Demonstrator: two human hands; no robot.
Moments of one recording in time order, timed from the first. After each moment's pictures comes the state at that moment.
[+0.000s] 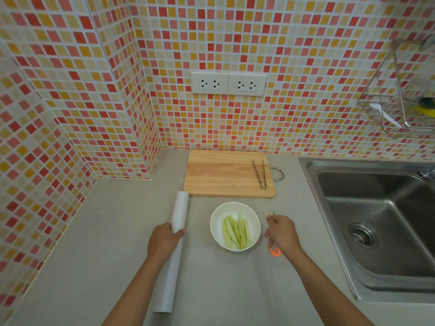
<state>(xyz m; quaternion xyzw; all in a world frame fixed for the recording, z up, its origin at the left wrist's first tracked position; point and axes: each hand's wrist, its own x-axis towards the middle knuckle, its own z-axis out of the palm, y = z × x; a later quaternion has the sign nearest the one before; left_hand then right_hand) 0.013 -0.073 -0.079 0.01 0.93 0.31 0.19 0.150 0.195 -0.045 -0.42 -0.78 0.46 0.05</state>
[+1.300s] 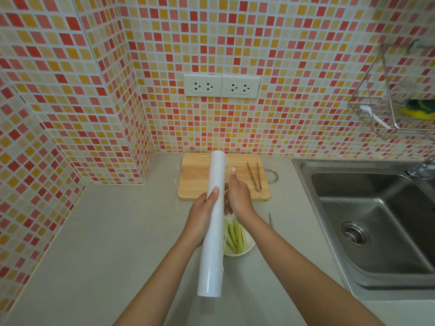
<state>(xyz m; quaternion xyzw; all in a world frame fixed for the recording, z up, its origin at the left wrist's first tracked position) 0.036 0.023 0.012 0.10 0.68 0.67 0.29 0.049 0.137 0.021 -0.33 -0.69 0.63 0.12</state>
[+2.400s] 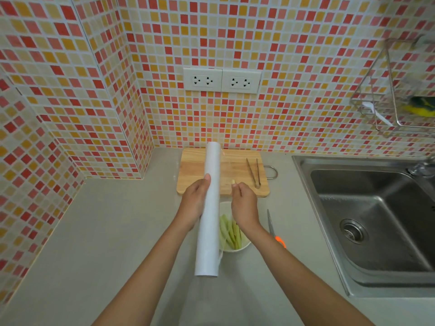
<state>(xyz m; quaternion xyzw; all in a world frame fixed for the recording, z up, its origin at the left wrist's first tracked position) 0.017 0.021 0.023 0.11 0.73 0.63 0.23 0.077 0.135 0.001 -0.29 -0.77 0.53 0.22</state>
